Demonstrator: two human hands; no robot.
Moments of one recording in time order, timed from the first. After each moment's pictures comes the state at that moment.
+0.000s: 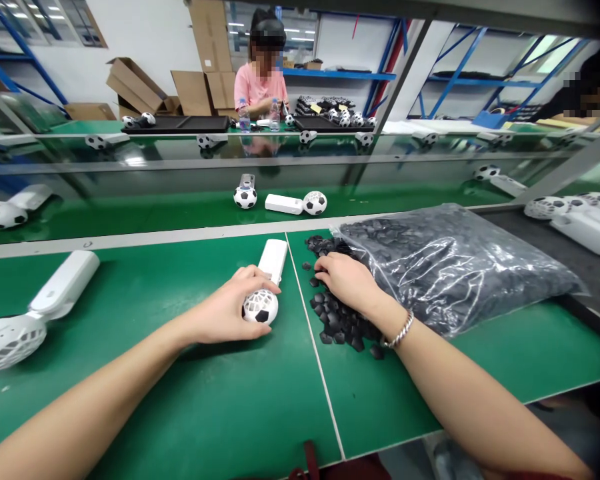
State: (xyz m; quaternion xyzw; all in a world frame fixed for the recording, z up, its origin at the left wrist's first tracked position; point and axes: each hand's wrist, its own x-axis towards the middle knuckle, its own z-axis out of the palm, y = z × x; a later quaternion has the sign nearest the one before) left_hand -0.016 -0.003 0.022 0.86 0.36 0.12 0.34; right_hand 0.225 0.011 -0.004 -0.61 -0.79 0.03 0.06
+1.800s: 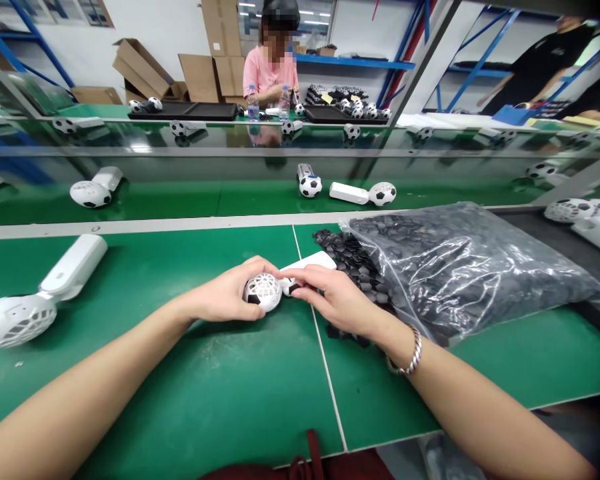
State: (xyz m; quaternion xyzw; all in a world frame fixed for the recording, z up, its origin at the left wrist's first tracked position) left_hand -0.024 0.008 0.021 0.83 0.35 0.12 0.42; right_hand 0.193 -0.019 0.011 -0.37 -0.84 0.26 0.29
